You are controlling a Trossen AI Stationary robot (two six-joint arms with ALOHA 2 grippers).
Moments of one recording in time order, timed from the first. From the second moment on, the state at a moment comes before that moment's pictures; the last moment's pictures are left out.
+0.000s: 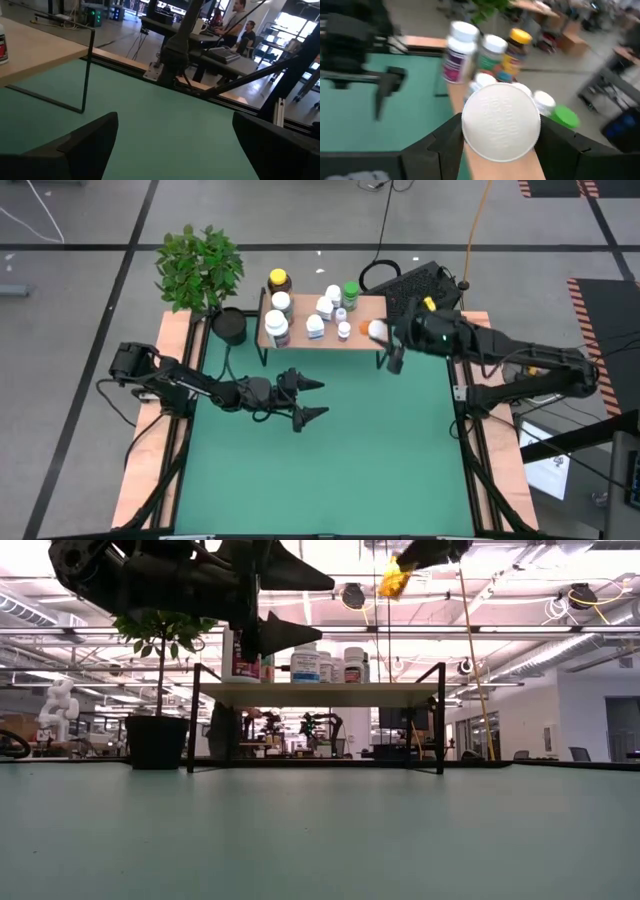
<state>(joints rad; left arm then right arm) -0.11 1.56 0.63 0.85 -0.19 -0.30 -0.19 1.04 1.06 -0.39 0.27 -0.20</state>
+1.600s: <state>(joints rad) -0.11 1.42 0.63 0.64 -0.18 -0.24 -0.59 1.28 1.07 -0.44 -0.05 -0.18</state>
